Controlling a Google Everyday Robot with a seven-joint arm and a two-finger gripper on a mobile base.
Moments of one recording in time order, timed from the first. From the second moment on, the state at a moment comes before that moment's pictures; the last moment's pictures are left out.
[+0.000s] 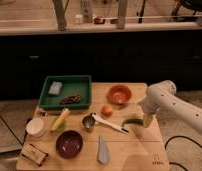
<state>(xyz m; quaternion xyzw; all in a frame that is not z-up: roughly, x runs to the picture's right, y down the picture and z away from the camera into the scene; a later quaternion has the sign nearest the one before) 0.267 0.164 0.831 -0.29 -0.05 -0.02 0.96</state>
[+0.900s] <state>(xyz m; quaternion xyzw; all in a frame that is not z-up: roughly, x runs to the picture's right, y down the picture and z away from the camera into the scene) 0.265 0.167 0.837 -0.29 -0.06 0.00 0.95</state>
